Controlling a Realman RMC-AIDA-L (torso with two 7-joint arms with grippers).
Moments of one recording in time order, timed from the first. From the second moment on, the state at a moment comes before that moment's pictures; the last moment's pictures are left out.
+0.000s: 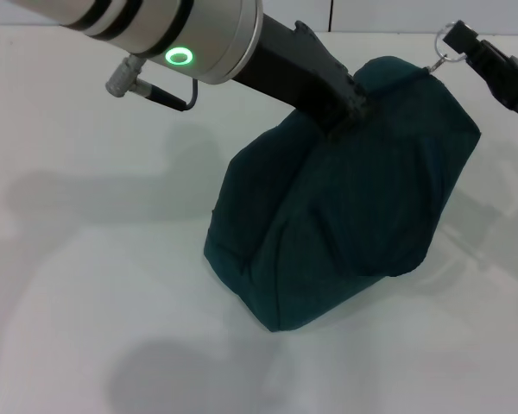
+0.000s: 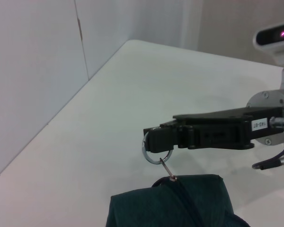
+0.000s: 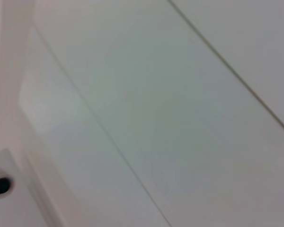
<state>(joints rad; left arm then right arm) -0.65 -2.09 1.48 1.80 2.28 1.56 -2.61 0.49 2.01 -1.53 -0.31 -0.49 -1.50 1.27</state>
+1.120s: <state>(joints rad) -0.61 -2.09 1.37 1.74 2.14 1.51 -2.50 0.49 2.01 -1.48 -0.19 -0.49 -1.38 1.31</state>
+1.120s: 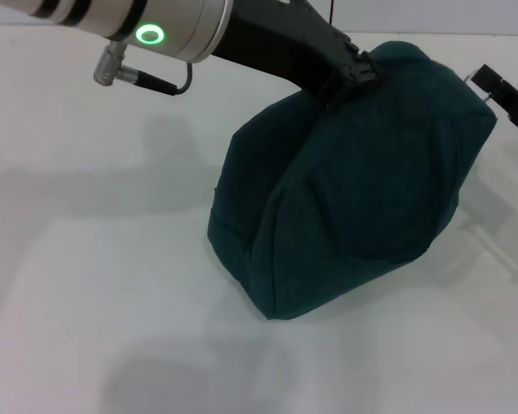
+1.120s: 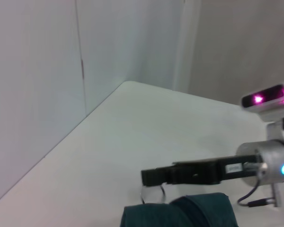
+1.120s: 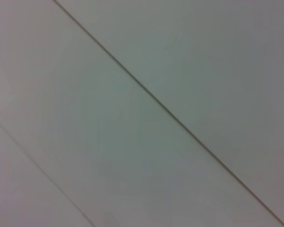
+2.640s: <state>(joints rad) -0.29 -2.09 1.15 1.51 1.59 1.54 -1.86 0.38 1.83 -1.47 -0.58 -0.83 -1.65 1.23</state>
